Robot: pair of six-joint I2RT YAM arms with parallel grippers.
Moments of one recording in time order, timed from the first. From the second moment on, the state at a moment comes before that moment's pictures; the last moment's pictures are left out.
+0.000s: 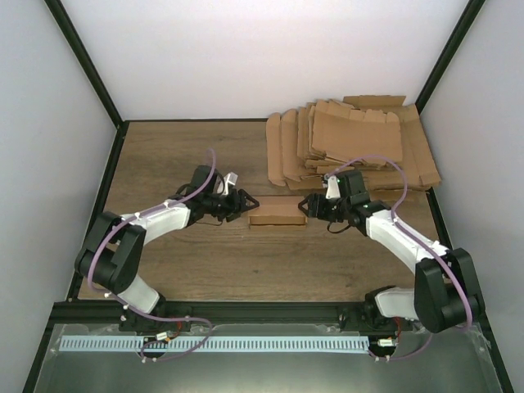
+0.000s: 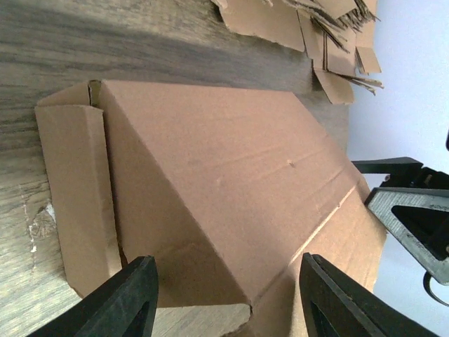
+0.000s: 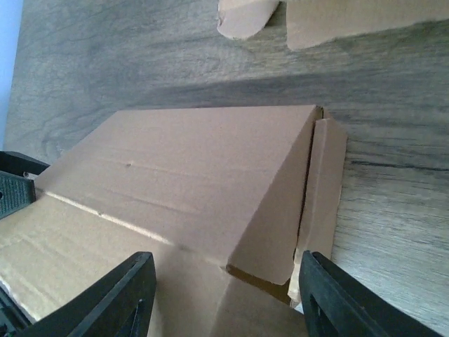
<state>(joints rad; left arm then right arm) -0.46 1.58 0.82 0.01 0.67 -0.84 0.32 1.27 0.73 -0.28 -0.43 0.48</state>
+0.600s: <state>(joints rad) -0.47 1.60 0.82 0.02 0.67 -0.84 0.32 1.39 0.69 -0.14 -0.47 0.52</state>
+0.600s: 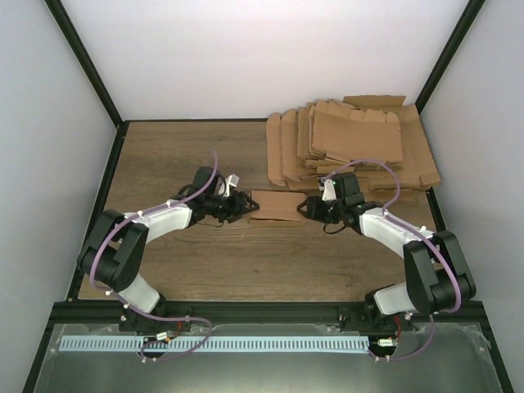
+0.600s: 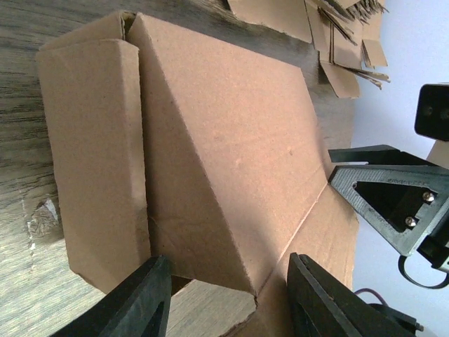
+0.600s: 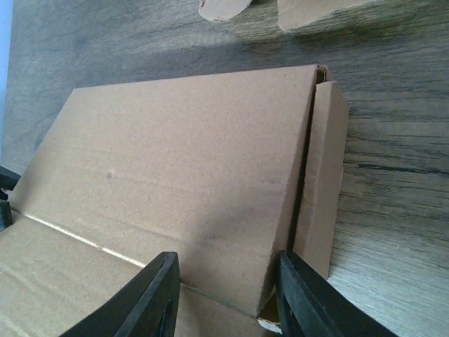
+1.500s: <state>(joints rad) -0.48 1.54 0.93 -0.22 0.48 -0.65 0.32 1.38 0.68 -0.17 -0.40 0.43</state>
